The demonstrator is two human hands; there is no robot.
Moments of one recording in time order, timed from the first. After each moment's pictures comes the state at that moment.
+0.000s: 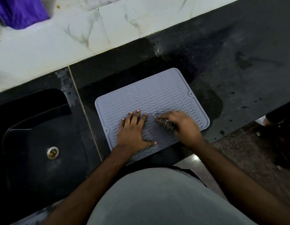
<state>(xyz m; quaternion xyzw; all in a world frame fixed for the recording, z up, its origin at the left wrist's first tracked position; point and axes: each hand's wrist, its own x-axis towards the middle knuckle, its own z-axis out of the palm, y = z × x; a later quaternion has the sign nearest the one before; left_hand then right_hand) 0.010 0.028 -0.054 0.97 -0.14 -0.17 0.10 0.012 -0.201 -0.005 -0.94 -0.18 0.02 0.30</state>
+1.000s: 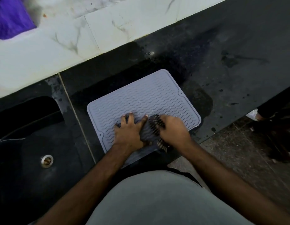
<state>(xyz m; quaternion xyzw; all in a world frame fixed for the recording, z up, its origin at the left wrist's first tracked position) 0.021 0.006 -0.030 0.96 -0.14 -0.23 0.01 0.004 -0.172 0.027 -0.95 0.05 0.18 0.26</state>
